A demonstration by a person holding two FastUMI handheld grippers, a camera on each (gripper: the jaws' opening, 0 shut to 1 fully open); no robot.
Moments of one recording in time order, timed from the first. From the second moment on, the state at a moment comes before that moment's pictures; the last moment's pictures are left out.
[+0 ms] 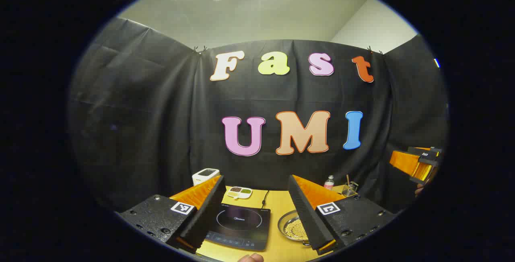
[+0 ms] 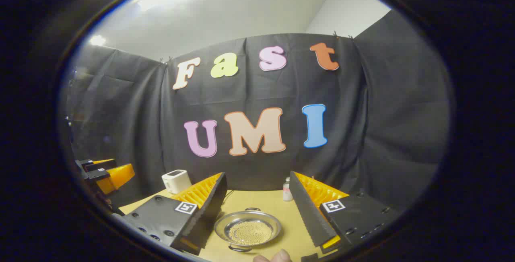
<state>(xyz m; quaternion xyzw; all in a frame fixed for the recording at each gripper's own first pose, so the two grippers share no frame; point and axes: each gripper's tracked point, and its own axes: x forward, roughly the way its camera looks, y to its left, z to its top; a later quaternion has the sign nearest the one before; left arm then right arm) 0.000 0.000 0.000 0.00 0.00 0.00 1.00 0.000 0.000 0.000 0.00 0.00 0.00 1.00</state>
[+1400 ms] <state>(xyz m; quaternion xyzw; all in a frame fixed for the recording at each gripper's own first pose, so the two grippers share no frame) 0.004 0.009 -0.015 0.01 0.02 0.03 1.00 0.022 0.011 -0.020 0.00 0.04 0.04 1.00</state>
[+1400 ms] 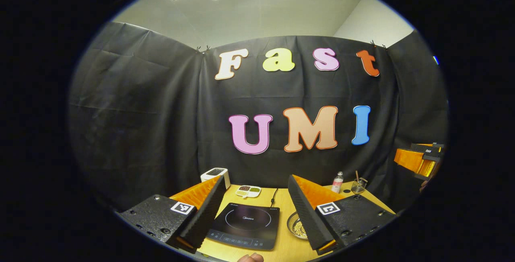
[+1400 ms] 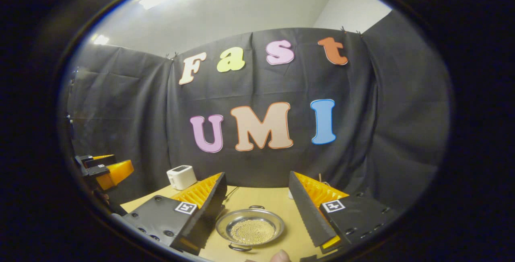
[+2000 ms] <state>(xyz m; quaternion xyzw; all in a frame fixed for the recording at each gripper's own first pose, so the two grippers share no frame) -0.012 0.004 -0.027 0.03 0.05 0.07 1.00 0.036 0.028 -0.070 0.01 0.09 0.11 0.99</state>
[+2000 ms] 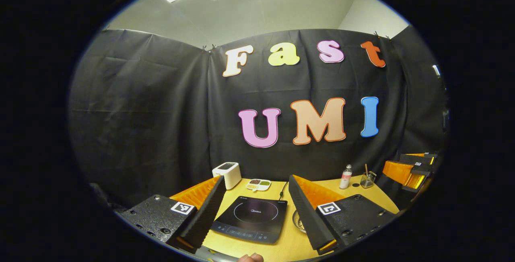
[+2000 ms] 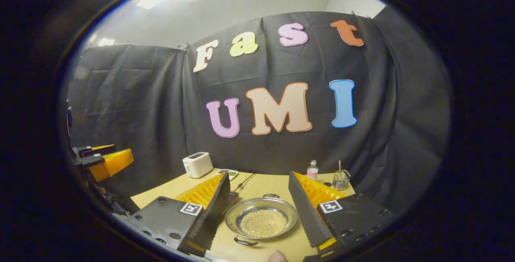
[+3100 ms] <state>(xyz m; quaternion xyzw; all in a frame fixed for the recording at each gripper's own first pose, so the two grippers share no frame) 0.059 0.102 -0.076 -0.02 0.06 0.01 1.00 0.070 0.132 -0.259 0.03 0.34 0.07 0.94</state>
